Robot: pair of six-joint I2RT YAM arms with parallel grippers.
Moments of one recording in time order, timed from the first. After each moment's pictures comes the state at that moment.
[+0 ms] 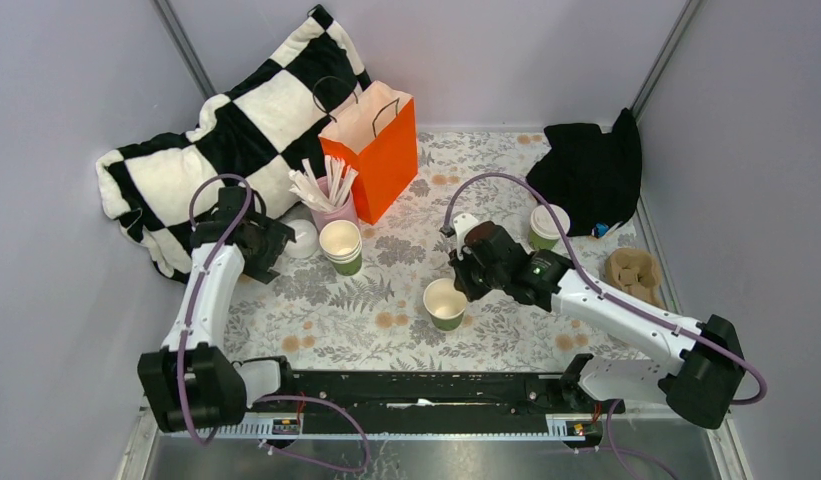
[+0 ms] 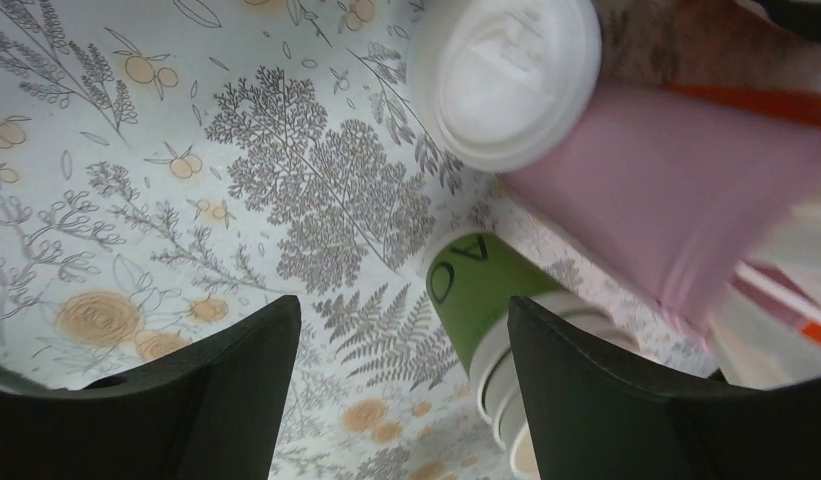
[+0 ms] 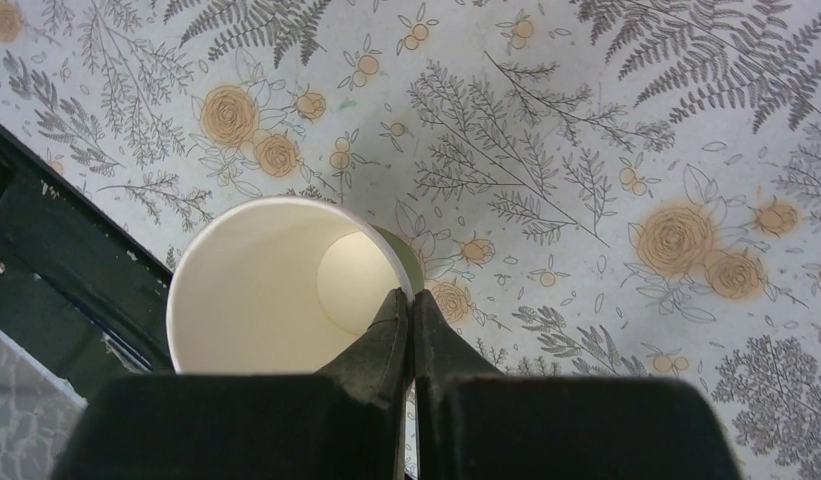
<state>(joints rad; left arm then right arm) 0.09 1.15 1.01 -0.94 -0.03 -1.02 0.87 1.20 0.94 -0.57 0.03 0.23</state>
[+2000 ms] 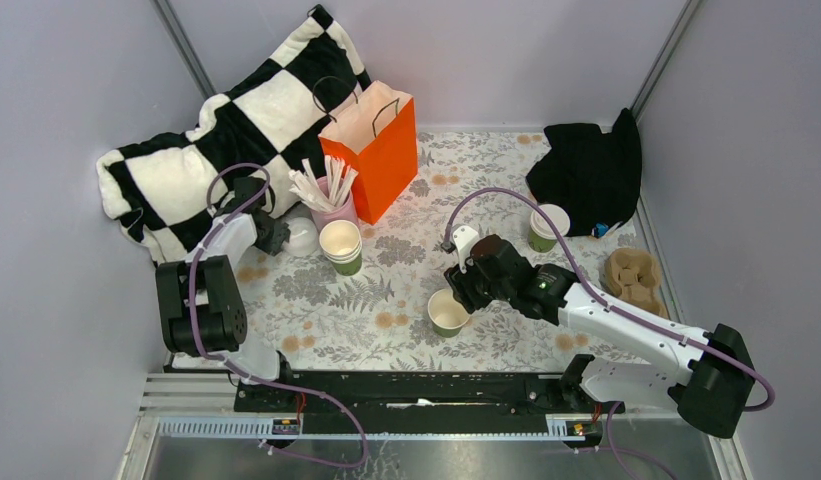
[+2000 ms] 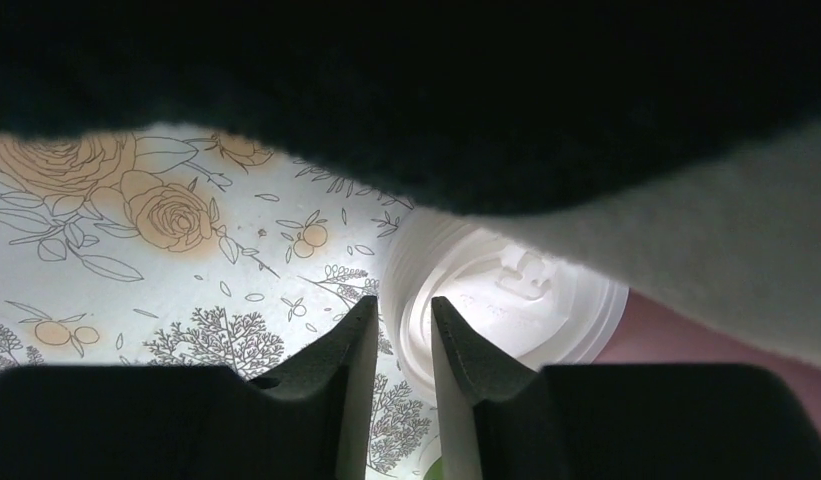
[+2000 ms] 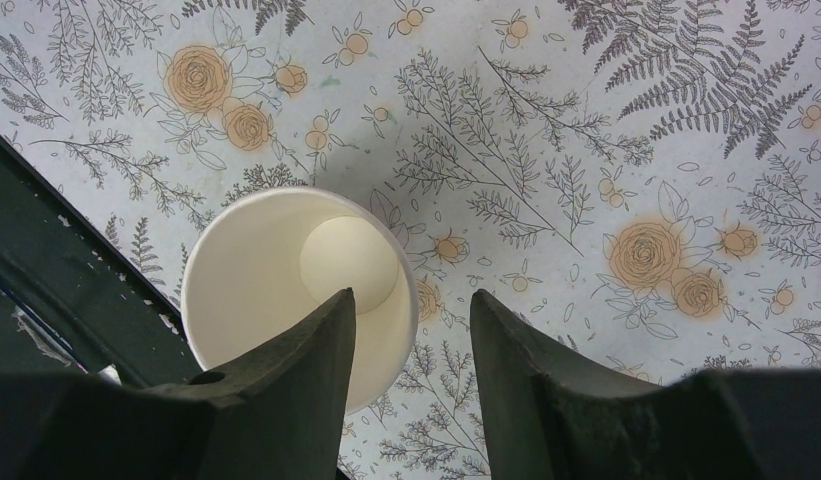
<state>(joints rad) 0.14 1.56 0.99 -0.52 -0.12 -0.92 0.90 1.12 0.80 -0.48 0.04 0.09</state>
